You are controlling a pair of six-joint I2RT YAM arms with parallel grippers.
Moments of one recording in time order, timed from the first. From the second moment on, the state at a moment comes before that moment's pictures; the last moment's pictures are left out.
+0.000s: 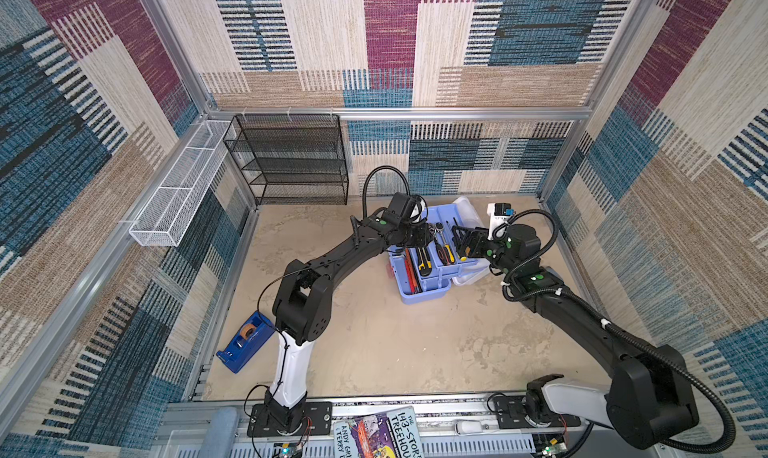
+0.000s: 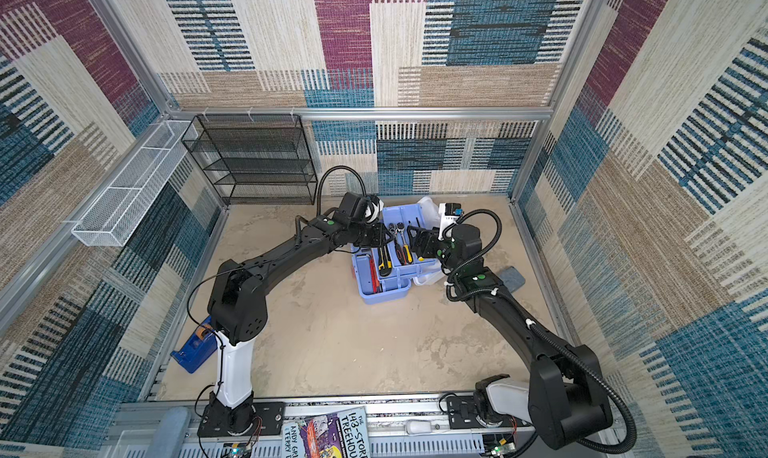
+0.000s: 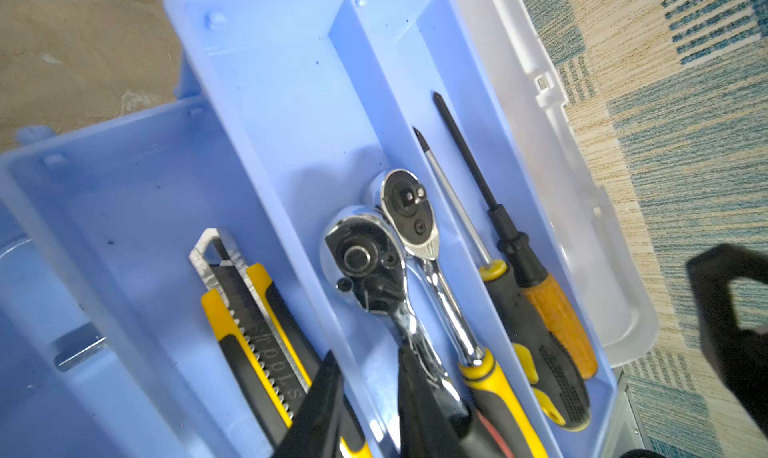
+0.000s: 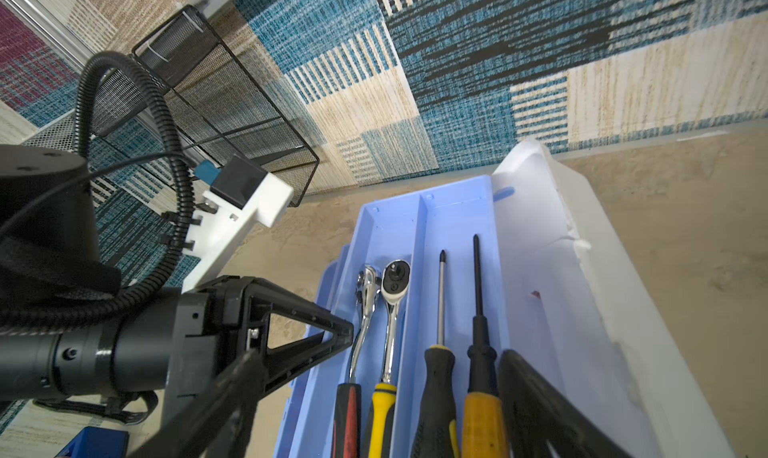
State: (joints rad) left arm -0.62 2.07 1.78 -0.48 0.29 -0.48; right arm 0.28 1.24 0.81 0.18 -0.17 0.41
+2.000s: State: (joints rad) left arm -0.58 1.98 1.66 -0.48 0.29 -0.49; right arm 0.08 1.21 0.63 0.44 -0.59 0.61
